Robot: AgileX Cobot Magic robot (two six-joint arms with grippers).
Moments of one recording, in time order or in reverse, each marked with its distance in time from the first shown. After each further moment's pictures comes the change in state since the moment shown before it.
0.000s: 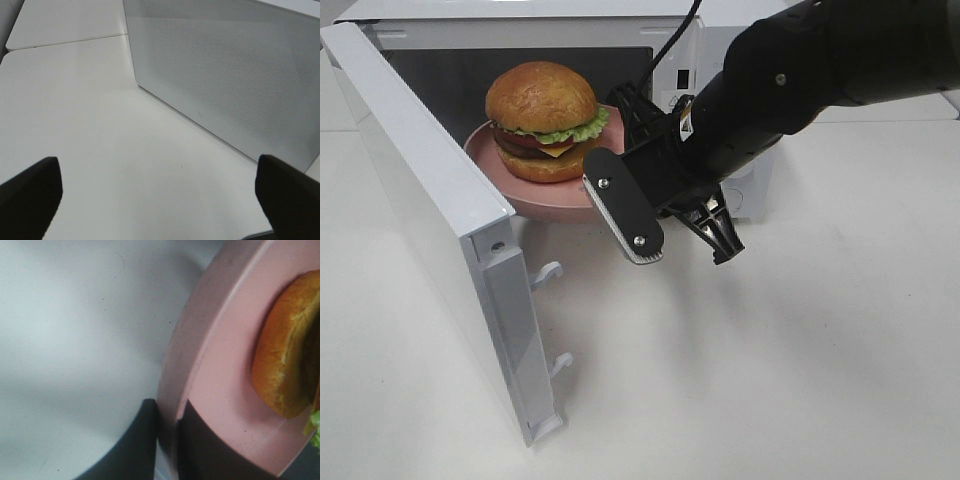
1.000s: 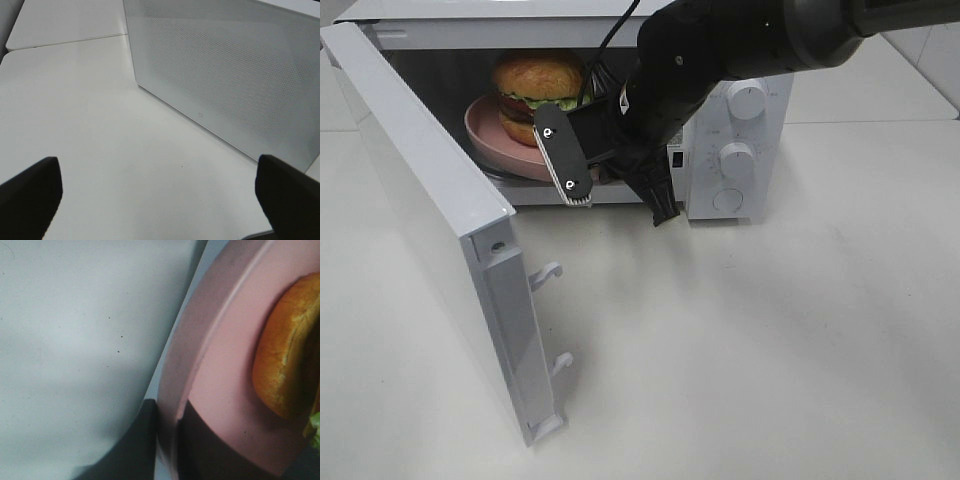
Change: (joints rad) left arm 0.000 0.000 0.000 0.000 0.000 0.000; right arm 0.000 0.244 -0.345 -0.130 0.115 0.260
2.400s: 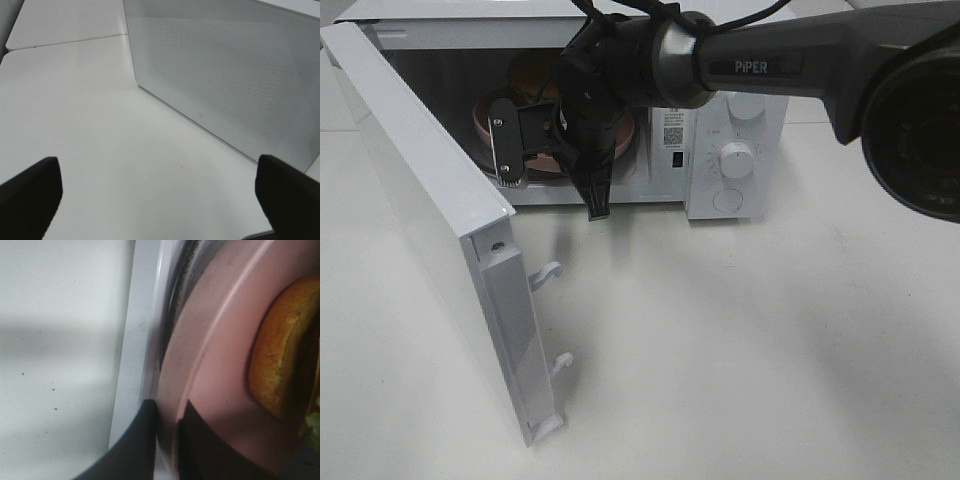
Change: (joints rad) left arm 0.000 0.000 0.000 0.000 0.000 0.000; right arm 0.045 0.319 -0.430 -0.213 0.155 0.431
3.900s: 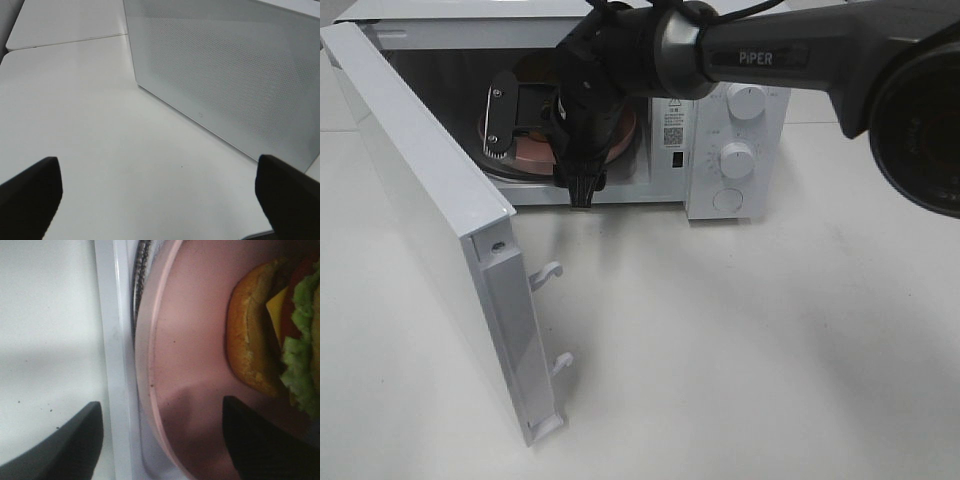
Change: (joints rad) left arm 0.000 0.000 0.000 0.000 0.000 0.000; right arm 0.000 -0.011 -0.011 0.000 0.004 0.214
